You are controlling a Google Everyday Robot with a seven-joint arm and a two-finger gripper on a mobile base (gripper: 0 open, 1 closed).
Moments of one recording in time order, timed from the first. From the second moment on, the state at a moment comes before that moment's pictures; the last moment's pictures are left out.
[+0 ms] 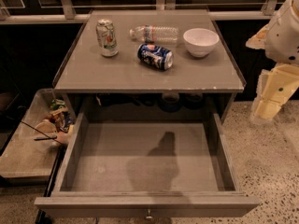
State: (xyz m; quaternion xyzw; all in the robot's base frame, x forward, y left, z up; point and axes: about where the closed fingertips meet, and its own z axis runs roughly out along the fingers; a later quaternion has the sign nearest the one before) arm 0.438 -0.217 0.976 -0.60 0.78 -0.03 0.16
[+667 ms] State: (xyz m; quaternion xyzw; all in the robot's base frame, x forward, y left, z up) arm 0.462 -0.209 0.974 -0.60 0.77 -0.03 0.19
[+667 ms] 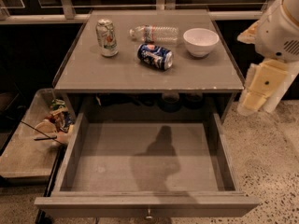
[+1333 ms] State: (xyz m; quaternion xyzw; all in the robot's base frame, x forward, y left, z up) arm 0.545 -0.187 0.978 -0.58 0.76 0.00 0.29
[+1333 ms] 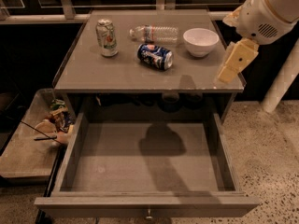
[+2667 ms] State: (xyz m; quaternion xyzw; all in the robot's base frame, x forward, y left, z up) arm 0.592 -0.127 0.972 -0.61 0.71 0.02 0.35
